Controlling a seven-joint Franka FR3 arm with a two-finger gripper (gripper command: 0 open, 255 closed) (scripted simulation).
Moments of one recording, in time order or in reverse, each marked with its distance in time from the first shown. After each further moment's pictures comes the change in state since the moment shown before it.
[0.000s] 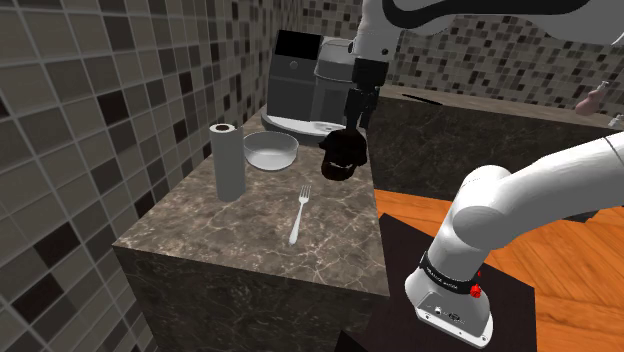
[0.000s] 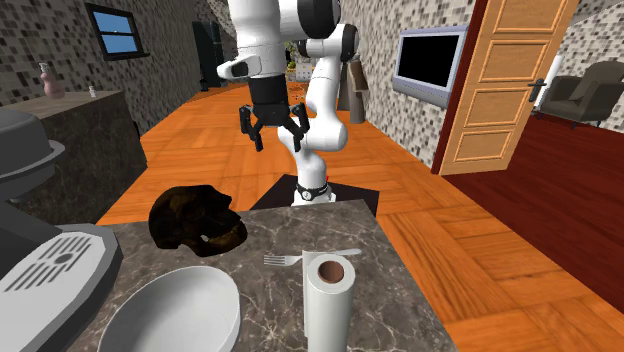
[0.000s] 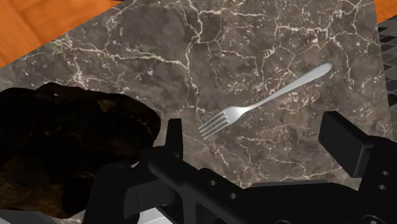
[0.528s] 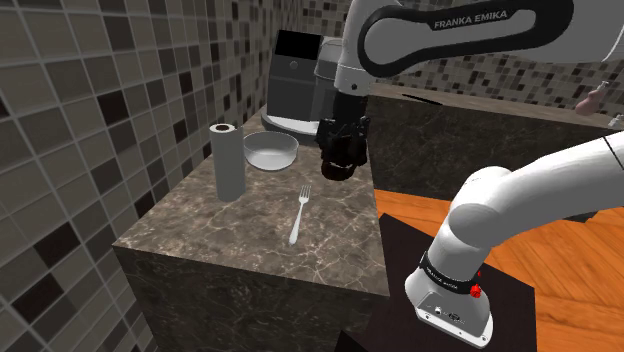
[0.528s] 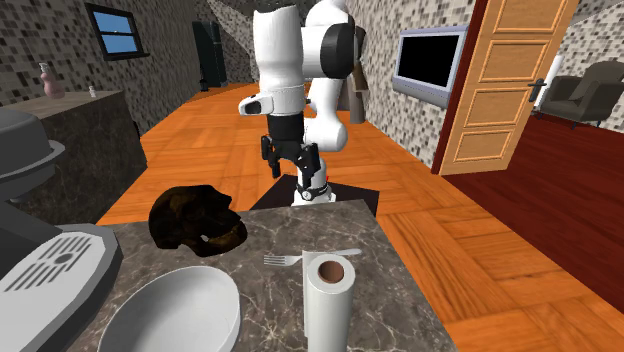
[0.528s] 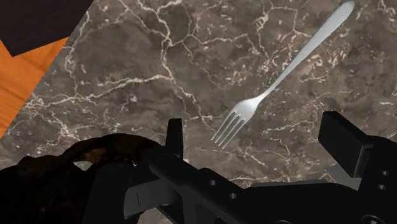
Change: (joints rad) arm -0.079 0.019 0.182 -0.155 0.091 0.224 0.412
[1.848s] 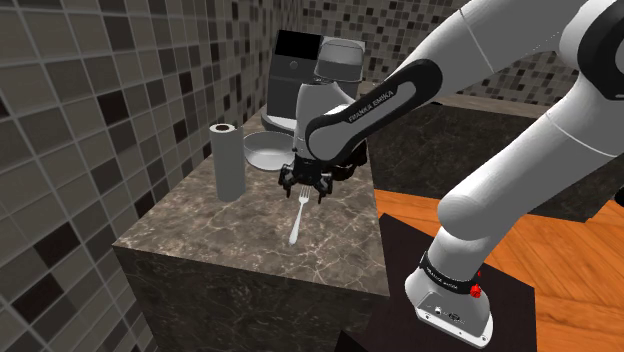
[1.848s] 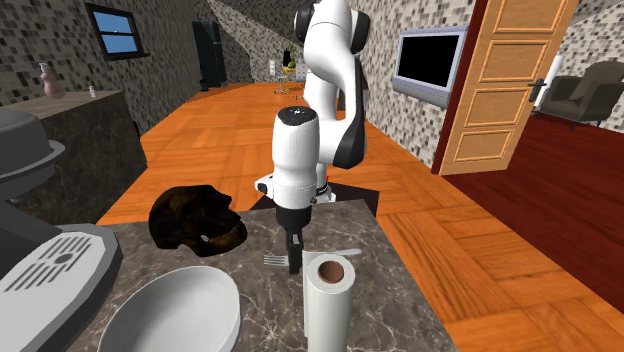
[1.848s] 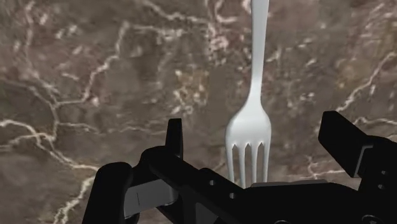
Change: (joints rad) arm -0.264 0.416 0.418 -0.083 -0.007 0.561 0.871
